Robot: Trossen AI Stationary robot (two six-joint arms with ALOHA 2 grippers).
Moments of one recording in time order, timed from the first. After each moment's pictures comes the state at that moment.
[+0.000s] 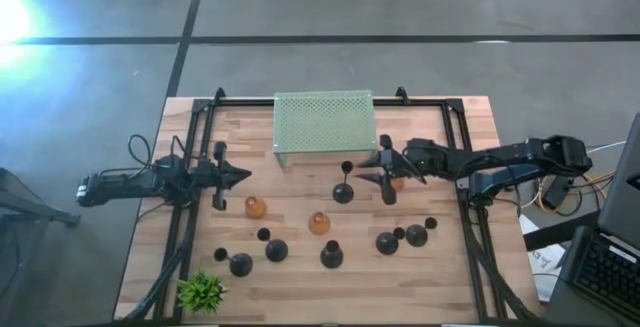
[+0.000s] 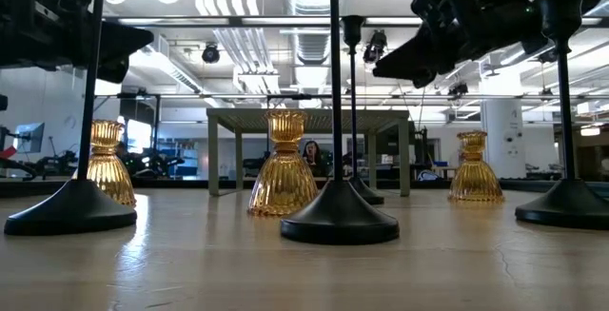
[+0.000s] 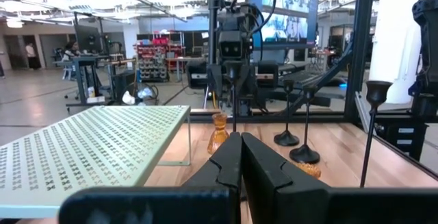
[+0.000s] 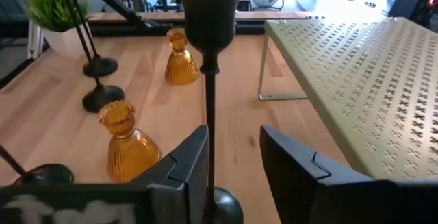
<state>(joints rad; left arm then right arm) 0.04 0.02 0.01 0.11 -0.03 0.03 -0.12 1.19 0.48 0.40 -0.09 0.00</state>
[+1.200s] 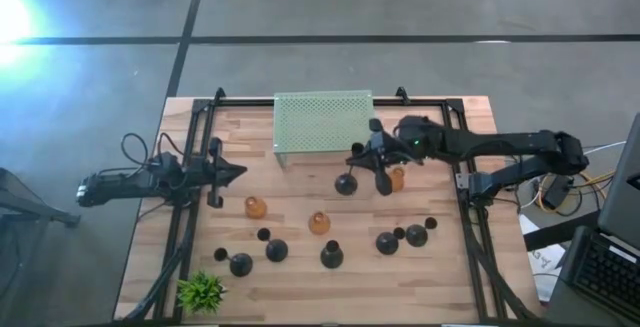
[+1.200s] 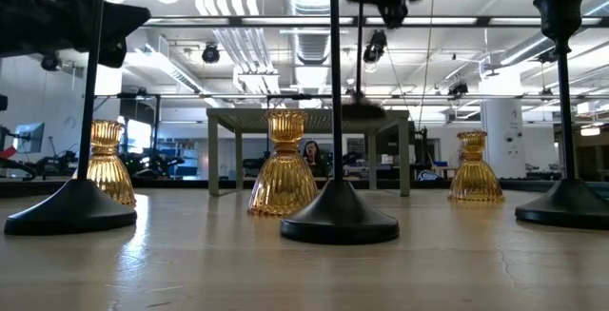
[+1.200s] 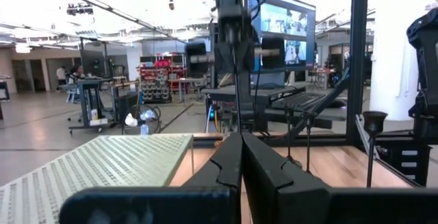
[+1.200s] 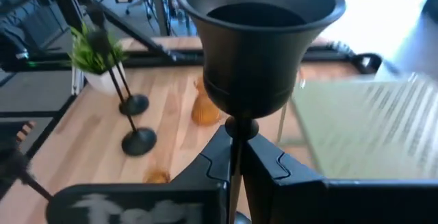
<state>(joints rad) 0.04 0.02 0.05 0.16 -0.03 0.05 -0.11 1.22 0.97 -0.09 -0.16 0.02</state>
